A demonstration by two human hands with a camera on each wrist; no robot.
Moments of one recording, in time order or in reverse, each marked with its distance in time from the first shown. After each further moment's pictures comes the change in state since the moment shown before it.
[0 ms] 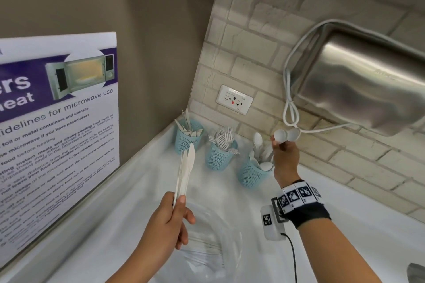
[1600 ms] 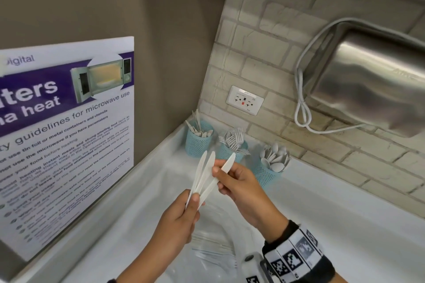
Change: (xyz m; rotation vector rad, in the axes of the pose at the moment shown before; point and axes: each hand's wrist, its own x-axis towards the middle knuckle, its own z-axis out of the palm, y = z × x) left_hand 0.000 0.007 -0.010 -0.075 -0.061 -0.050; right_hand -0.159 -0.044 0.034 0.300 -0.839 0.155
